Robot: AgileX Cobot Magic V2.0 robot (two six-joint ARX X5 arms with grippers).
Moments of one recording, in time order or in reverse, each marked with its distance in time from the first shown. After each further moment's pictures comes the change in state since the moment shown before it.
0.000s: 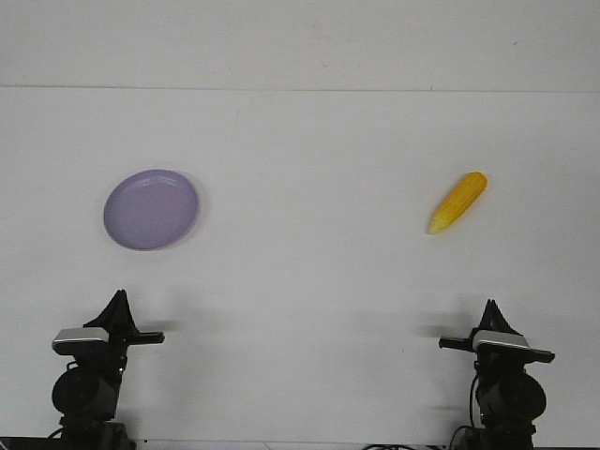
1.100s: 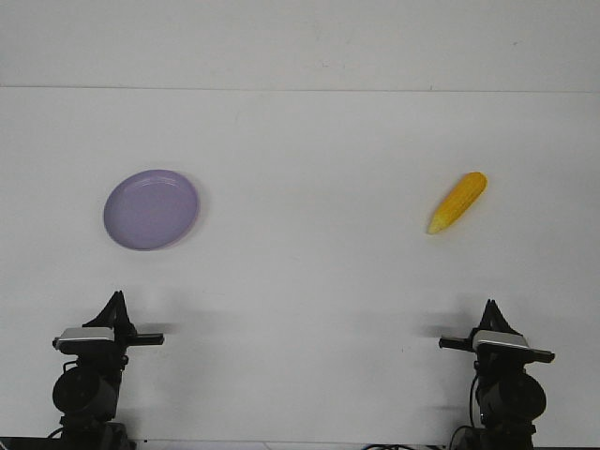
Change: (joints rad) left arm 0.000 0.000 0.000 -0.017 -0.032 0.163; right arm 0.000 0.000 0.000 0.000 0.000 0.000
